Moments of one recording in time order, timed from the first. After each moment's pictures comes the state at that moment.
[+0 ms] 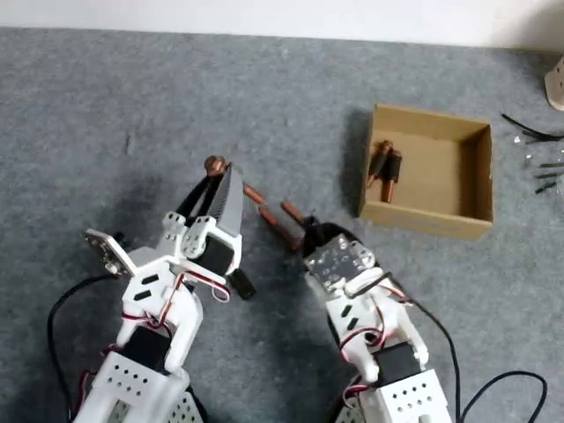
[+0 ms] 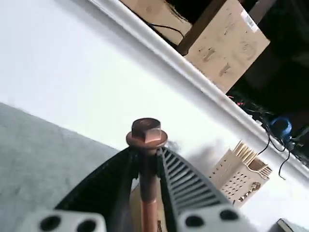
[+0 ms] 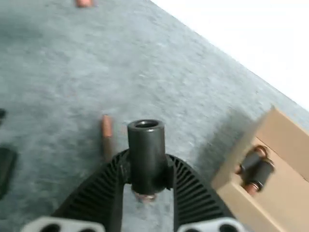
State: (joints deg) left arm 16.4 -88.0 96.2 -10.6 41.1; right arm -26.2 -94.2 96.0 26.2 25.8
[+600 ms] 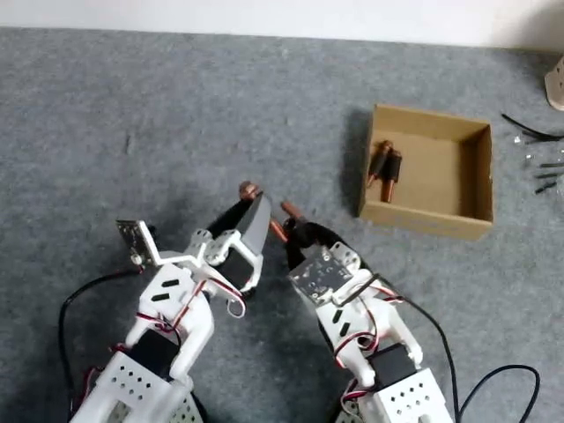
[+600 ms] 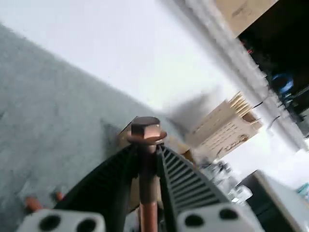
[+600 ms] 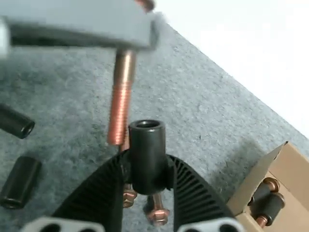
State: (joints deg) left arm 23.9 -88.3 95.7 -1.4 46.5; right arm -30.8 -94.2 96.0 23.2 28.3
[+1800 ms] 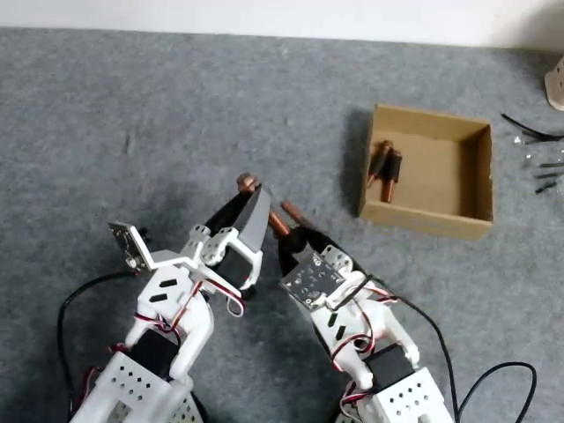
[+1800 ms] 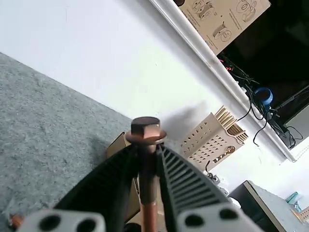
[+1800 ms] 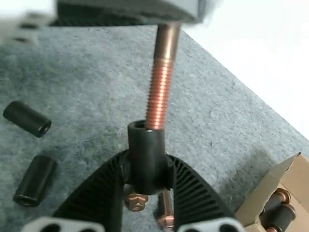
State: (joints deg) left arm 23.8 -88.3 96.0 -4.6 46.7; right arm -33.4 -94.2 96.0 23.3 28.6
